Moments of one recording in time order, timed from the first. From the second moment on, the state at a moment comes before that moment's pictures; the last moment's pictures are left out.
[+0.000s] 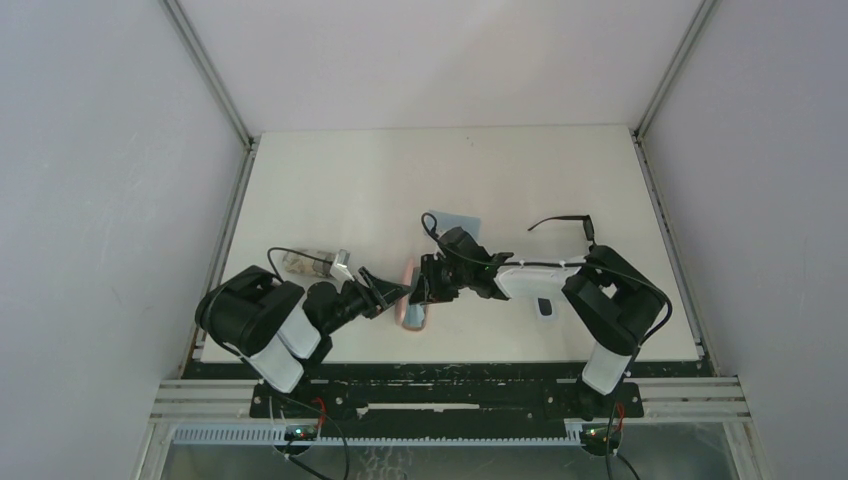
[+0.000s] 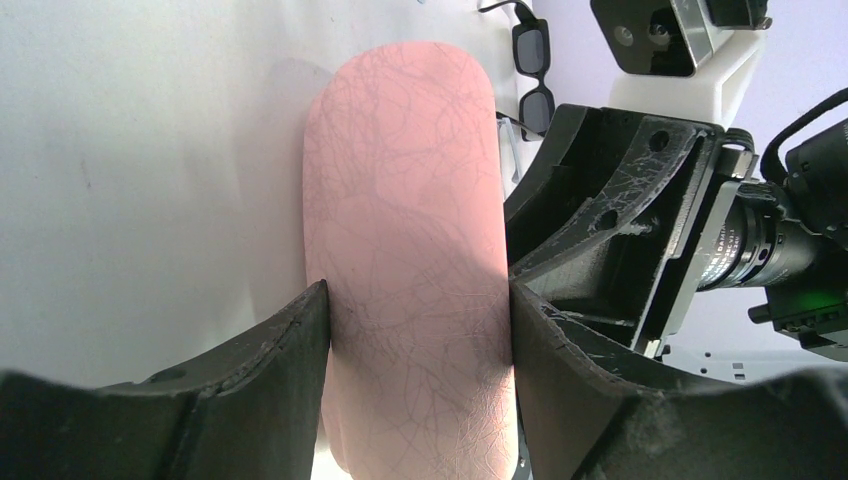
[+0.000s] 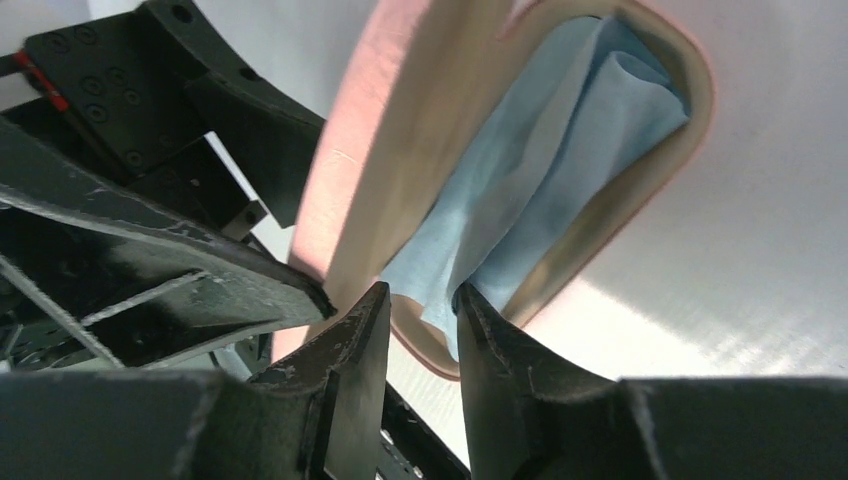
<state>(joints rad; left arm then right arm) -0.45 1.65 0.02 1.39 0.37 -1.13 0.83 1.73 0.90 0.03 -0.33 0.78</state>
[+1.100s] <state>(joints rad) -0.45 1.65 0.02 1.39 0.37 -1.14 0.81 1.88 0.90 0.27 -0.53 0.91</state>
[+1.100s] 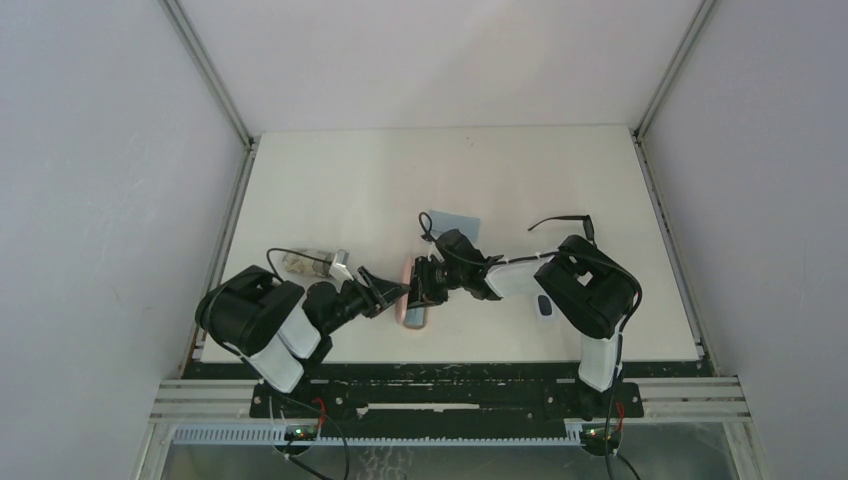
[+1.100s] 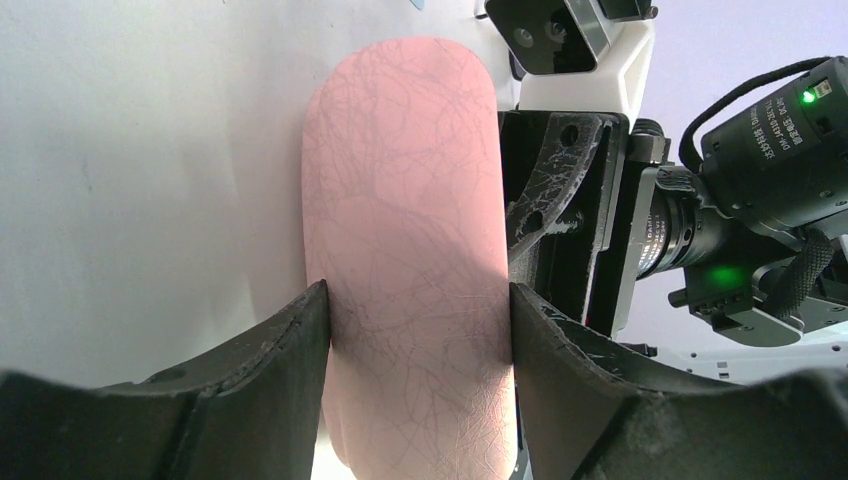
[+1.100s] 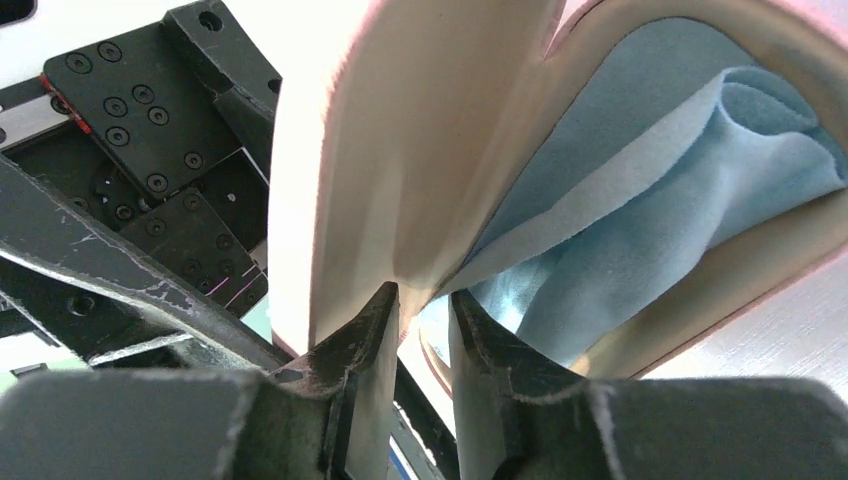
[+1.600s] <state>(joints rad) -0.45 1.65 0.02 1.40 0.37 -1.14 0.78 1.78 0.82 0.30 -0.45 0.91</state>
